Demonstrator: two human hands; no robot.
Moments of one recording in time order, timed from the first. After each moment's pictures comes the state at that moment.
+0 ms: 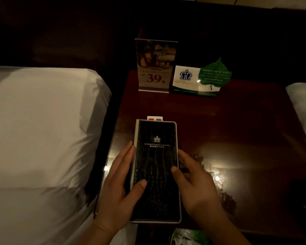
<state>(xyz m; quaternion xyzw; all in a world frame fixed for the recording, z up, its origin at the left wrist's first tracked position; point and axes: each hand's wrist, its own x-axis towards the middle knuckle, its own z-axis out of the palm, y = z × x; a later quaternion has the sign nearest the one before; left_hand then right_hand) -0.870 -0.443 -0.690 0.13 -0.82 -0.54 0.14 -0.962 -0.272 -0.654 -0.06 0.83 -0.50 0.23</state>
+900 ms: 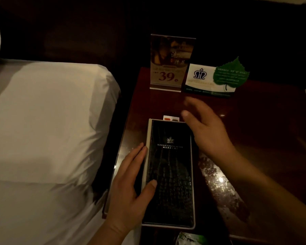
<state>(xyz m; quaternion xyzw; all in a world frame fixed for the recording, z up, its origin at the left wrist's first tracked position) -0.873 -0.441 -0.682 0.16 -0.82 -0.53 0.16 -1.069 -0.319 -0.627 -0.17 0.85 -0.48 0.16</state>
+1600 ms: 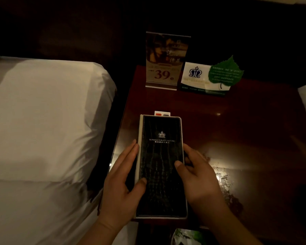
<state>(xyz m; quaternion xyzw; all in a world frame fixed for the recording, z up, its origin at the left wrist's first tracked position) -0.871 -0.444 -0.681 0.17 -0.81 -0.54 0.16 -0.970 -0.288 -0.655 -0.08 0.80 -0.54 0.23</state>
